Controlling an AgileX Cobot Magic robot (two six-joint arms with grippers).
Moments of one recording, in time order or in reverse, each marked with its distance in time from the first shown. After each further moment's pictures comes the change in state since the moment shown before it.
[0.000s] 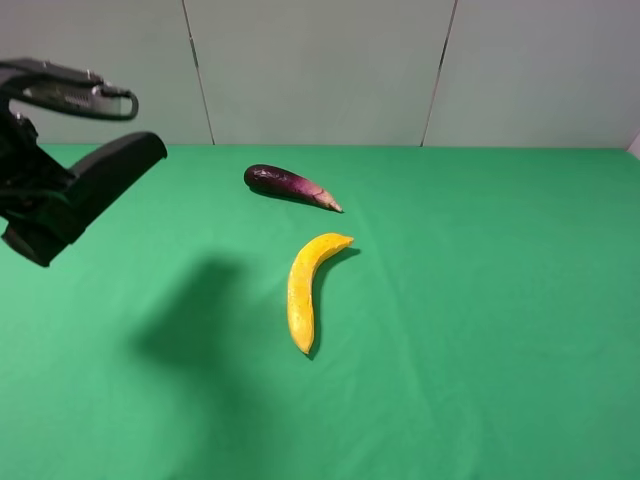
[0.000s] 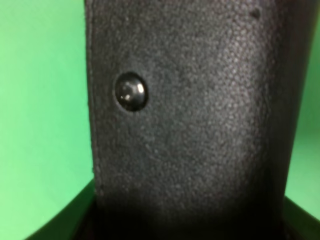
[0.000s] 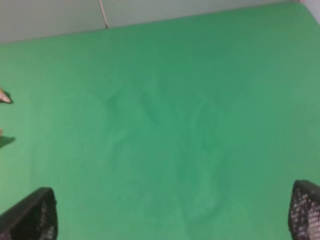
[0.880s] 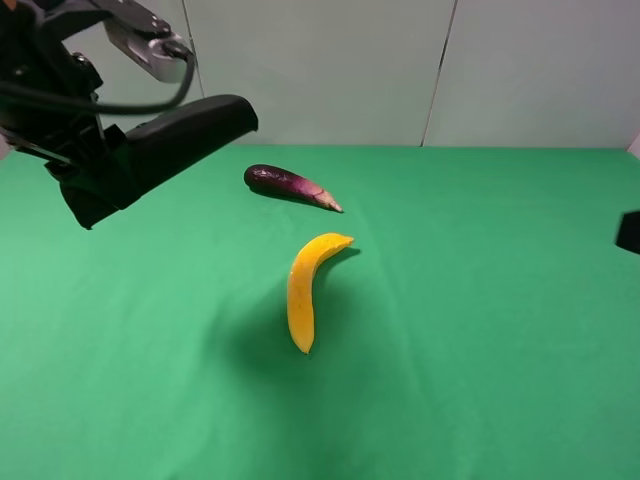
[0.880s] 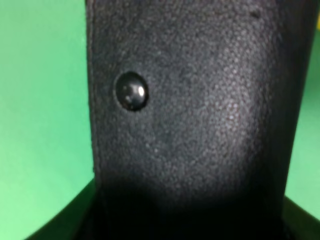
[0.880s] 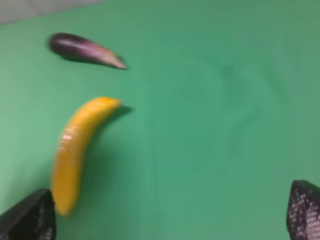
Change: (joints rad) left arm -0.249 0.000 -0.158 -0.011 0.054 0.230; right arm 0.000 0.434 -0.078 0.440 -0.122 -0.220
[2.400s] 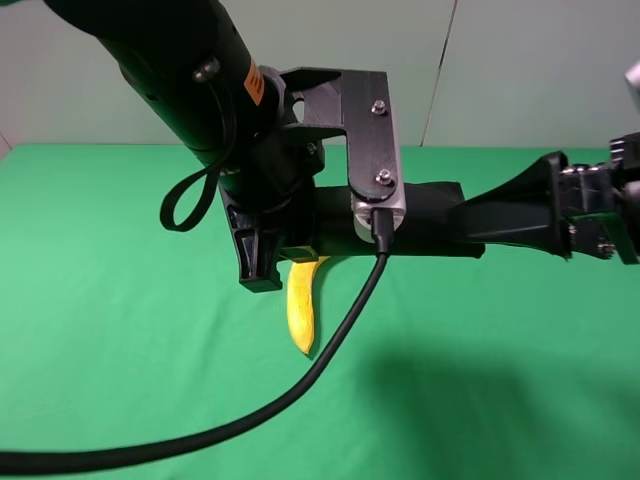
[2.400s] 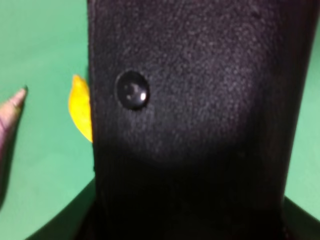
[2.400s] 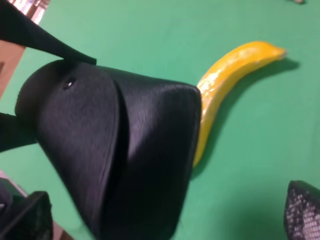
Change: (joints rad) left arm -0.449 0.186 -0.068 0.013 -0.293 0.320; right arm 0.148 0.496 0.000 0.559 -0.052 -0.576
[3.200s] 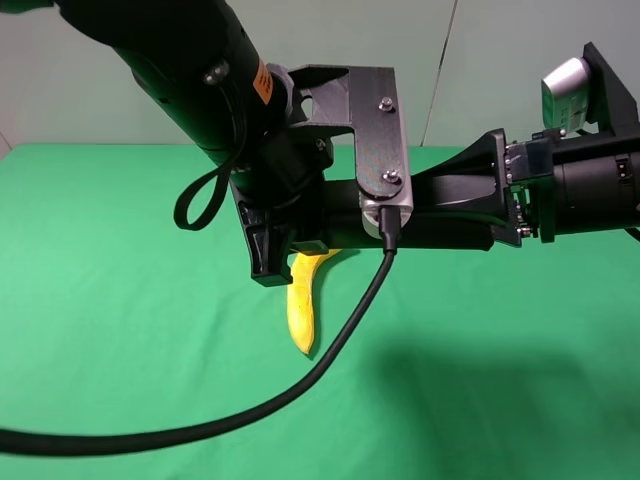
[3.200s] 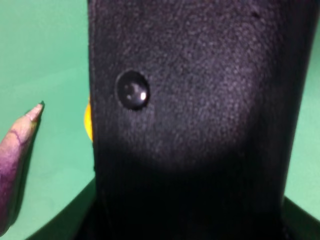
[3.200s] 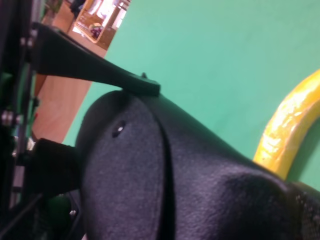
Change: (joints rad) left arm 0.000 0.011 0.000 0.007 -0.046 0.006; right arm 0.000 0.264 0.000 0.361 0.103 -0.364
